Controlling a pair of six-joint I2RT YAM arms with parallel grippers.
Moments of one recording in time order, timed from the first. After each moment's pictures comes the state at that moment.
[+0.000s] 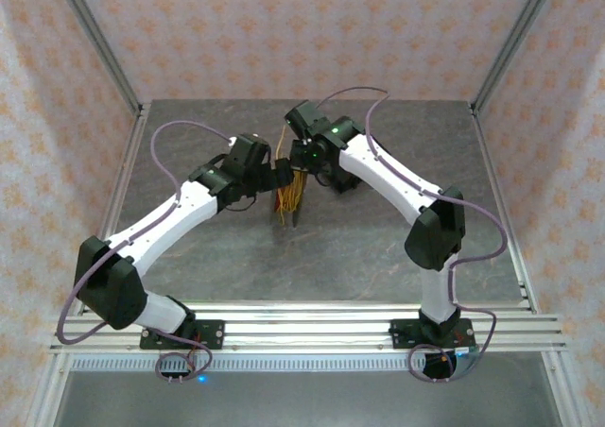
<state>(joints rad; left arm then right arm) -0.50 1.43 1.20 -0.59 -0.06 -0.75 0.72 1.96 1.97 -1.06 0.08 0.77</state>
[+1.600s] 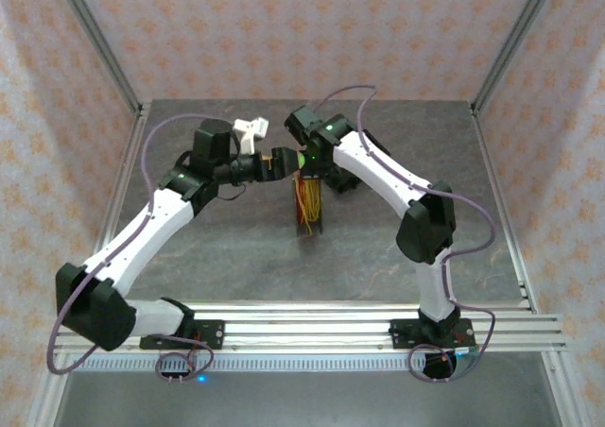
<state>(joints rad) -0.39 1.28 1.18 -0.27 0.65 -0.61 0.71 2.04 2.00 -1.20 0.17 0.60</state>
